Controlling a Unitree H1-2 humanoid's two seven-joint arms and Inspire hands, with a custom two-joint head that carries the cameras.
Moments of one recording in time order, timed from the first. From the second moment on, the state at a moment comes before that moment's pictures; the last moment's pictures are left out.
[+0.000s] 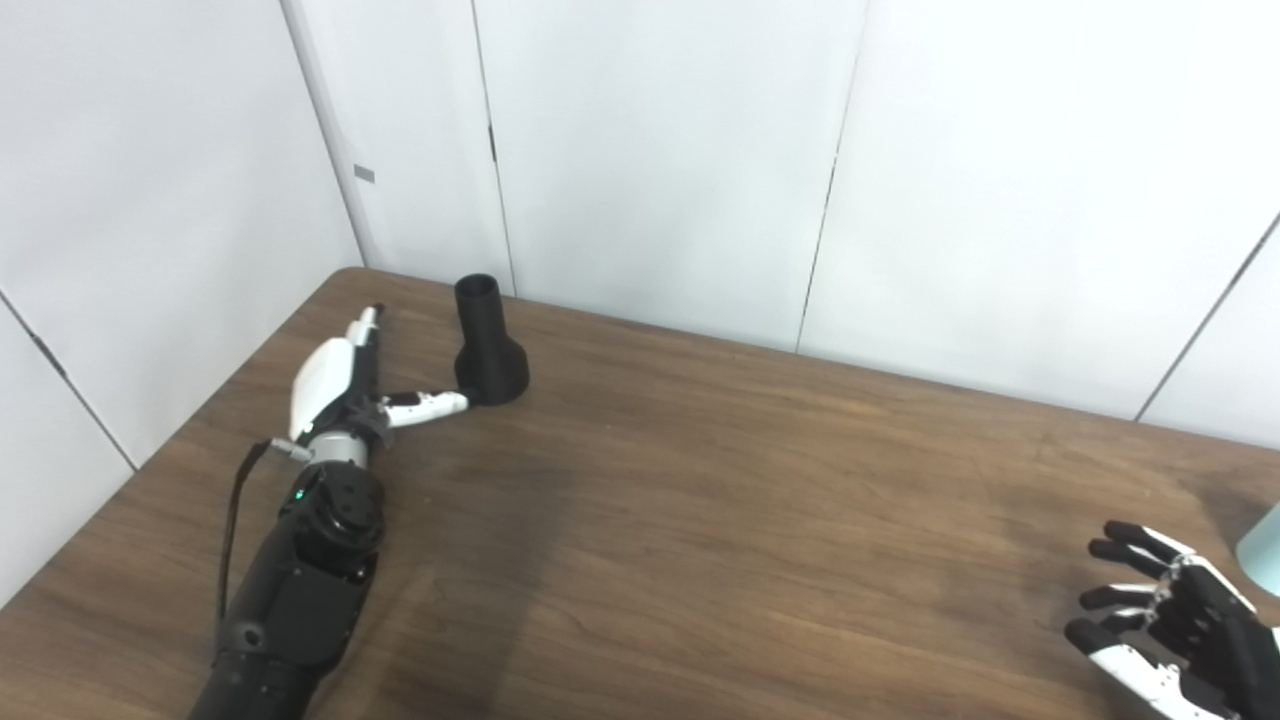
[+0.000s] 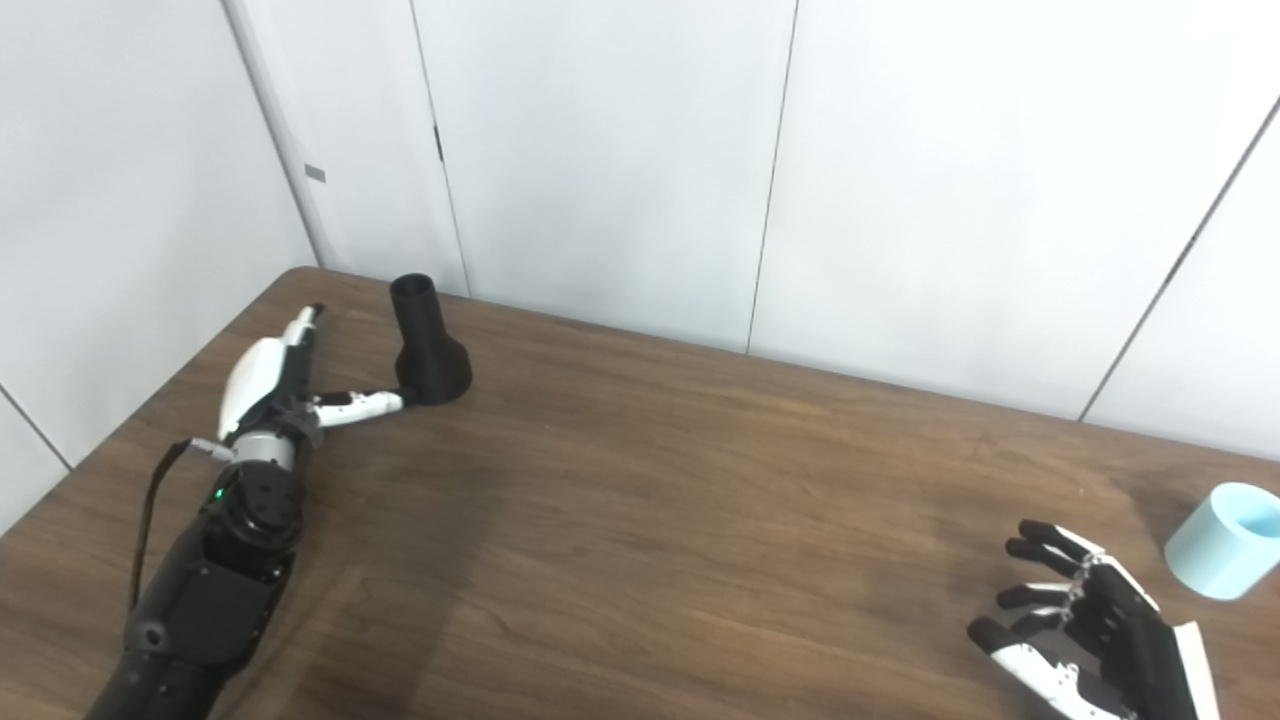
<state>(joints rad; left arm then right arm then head) -0.32 0.47 0.10 0.20 0.43 0.38 0.07 0.00 -0.18 -0.08 -0.13 -0.04 -0.09 0.04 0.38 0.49</state>
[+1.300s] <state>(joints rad) -0.42 0.52 -0.03 0.43 0.44 0.26 0.07 0.03 -0.19 -0.07 -0.24 0.01 -0.01 0.08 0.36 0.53</state>
